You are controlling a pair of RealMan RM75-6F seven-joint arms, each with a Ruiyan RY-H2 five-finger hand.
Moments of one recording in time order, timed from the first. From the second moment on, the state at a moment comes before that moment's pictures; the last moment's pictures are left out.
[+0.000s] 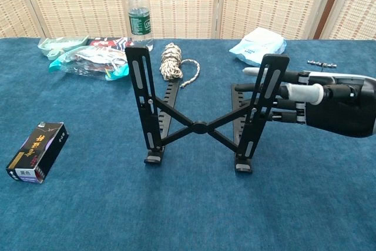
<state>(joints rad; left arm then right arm) -0.08 -1.12 -0.01 -1.71 1.56 1.47 0.15 0.72 -1.33 -0.19 -1.45 -1.69 1.07 1.80</state>
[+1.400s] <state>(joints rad) -0.58 -1.18 -0.02 -1.55 1.72 0.97 -0.50 0.64 -0.95 -0.08 -1.73 -1.66 1.24 1.57</state>
